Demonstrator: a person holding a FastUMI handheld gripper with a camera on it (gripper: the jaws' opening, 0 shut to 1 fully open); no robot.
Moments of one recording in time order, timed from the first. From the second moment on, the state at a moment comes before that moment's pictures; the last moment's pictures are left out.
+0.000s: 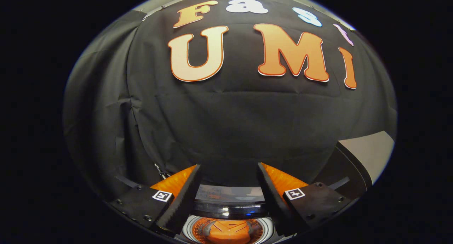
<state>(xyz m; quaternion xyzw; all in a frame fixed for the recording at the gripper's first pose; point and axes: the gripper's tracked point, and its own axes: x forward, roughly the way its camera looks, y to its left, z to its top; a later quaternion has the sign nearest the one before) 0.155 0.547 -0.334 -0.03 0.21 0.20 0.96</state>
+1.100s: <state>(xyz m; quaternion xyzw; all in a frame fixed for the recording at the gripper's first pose) 0.066 0.501 -0.402 -0.03 0.28 0.18 0.94</state>
